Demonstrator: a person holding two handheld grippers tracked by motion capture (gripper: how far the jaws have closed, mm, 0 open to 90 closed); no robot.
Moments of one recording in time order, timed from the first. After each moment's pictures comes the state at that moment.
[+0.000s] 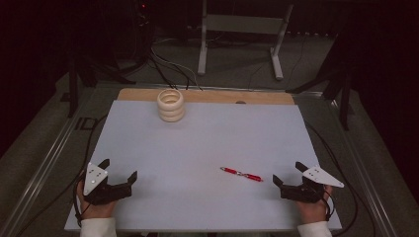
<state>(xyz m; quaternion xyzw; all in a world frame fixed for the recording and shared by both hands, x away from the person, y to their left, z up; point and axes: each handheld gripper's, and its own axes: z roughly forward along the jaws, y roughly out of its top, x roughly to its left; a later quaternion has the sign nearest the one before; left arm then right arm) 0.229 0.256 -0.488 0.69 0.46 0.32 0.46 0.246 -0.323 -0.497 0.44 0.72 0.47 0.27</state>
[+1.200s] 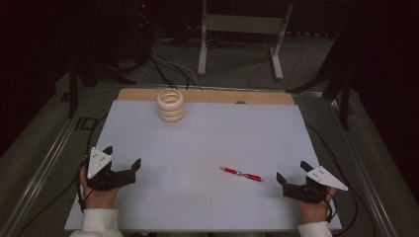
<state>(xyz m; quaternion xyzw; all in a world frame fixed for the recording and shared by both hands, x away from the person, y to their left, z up) 0.255 0.242 -0.451 0.69 0.46 0.32 0.46 0.243 -0.328 -0.496 0.46 0.70 0.47 0.30</state>
